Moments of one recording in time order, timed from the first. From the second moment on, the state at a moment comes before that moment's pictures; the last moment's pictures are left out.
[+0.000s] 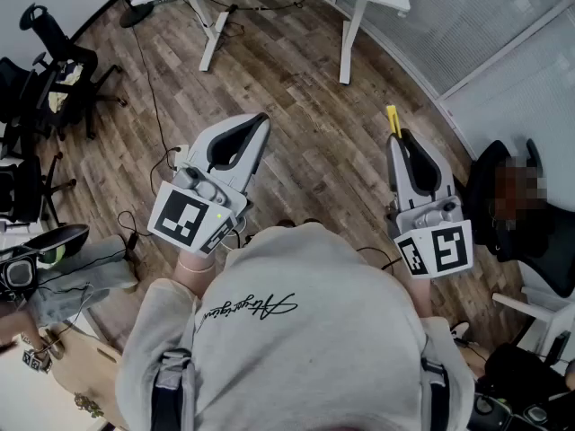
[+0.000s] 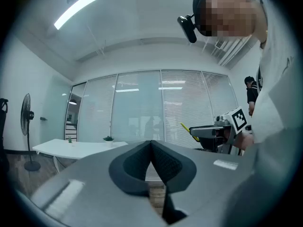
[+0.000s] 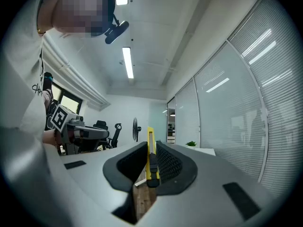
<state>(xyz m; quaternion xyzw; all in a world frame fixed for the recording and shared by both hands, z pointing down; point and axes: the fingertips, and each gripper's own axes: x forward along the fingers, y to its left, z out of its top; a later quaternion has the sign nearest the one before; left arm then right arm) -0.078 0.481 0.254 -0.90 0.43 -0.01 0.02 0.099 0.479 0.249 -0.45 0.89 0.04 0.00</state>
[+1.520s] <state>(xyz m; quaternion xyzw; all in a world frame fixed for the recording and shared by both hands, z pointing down) -0.119 0.448 0.276 -0.92 0.39 0.00 0.02 0.053 0.458 0.261 -0.47 0.88 0.06 0.01</state>
